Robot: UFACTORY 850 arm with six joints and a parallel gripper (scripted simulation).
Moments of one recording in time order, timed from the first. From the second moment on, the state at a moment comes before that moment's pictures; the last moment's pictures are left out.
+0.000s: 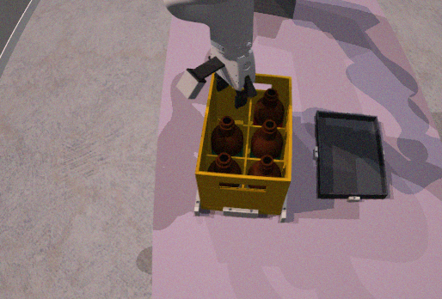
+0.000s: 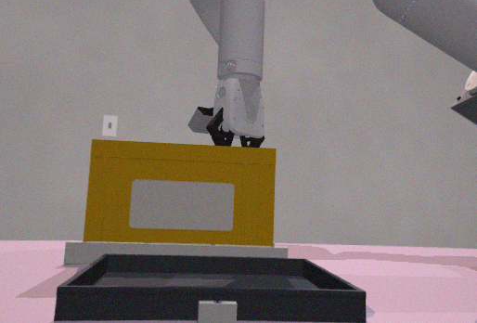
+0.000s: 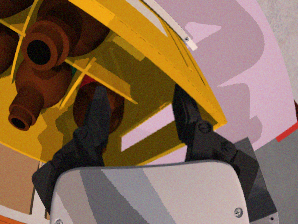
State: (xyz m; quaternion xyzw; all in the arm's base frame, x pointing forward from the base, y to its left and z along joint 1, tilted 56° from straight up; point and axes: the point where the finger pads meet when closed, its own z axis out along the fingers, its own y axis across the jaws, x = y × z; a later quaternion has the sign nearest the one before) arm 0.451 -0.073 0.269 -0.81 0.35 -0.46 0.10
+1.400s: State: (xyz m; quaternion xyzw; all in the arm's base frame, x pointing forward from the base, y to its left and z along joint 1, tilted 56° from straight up) arm 0.408 -0.064 0.299 -0.81 0.35 -0.46 0.10
